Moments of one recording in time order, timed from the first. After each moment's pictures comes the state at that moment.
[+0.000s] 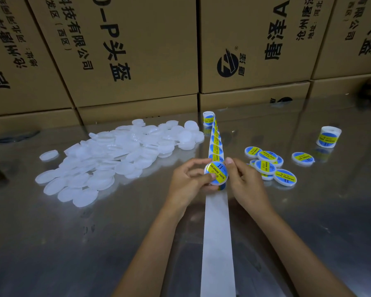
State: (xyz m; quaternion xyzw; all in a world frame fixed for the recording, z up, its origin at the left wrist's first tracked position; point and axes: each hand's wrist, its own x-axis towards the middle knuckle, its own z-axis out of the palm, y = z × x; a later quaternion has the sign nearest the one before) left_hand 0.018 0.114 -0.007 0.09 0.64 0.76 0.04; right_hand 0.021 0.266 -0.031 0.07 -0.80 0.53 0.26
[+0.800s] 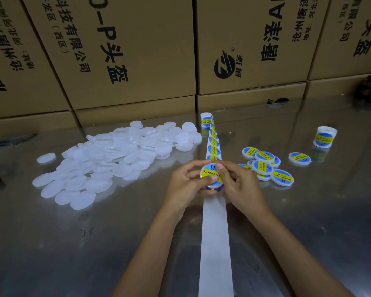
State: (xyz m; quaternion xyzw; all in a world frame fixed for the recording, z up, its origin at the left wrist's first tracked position) left_hand 0.022 0.115 -0.003 0.10 0.63 0.77 0.06; right_hand 0.021 0.263 -0.035 0.09 -0.79 0.55 0.25
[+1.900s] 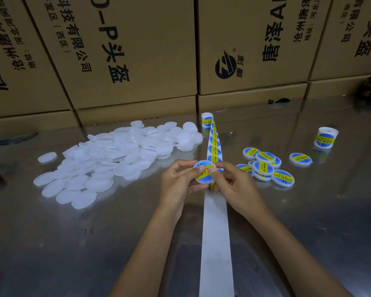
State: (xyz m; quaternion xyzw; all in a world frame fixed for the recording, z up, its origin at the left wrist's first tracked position) left_hand 0.017 0.107 -0.005 0.01 0.58 0.81 0.01; right_hand 0.023 0.258 -0.034 0.10 -0.81 0.54 0.20
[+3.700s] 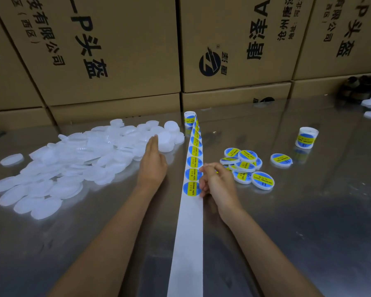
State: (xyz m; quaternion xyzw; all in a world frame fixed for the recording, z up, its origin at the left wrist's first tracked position) left_hand -0.094 0.106 -0.036 0.06 0.90 0.37 -0.20; right_hand -0.003 0.264 -0.034 -0.09 -0.64 0.75 0.12
